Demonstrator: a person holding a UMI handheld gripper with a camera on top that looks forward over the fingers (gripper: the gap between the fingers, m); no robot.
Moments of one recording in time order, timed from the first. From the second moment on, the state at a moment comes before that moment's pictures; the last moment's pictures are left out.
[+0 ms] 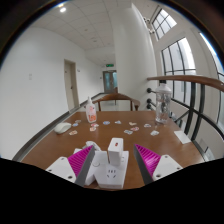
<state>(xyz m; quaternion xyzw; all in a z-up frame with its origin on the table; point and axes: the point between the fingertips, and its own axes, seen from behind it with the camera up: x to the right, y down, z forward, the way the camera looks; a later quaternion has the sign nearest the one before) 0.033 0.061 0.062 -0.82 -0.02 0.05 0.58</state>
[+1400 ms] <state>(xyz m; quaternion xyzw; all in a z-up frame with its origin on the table) 0.124 0.042 0.013 -0.86 0.02 0.01 0.51</state>
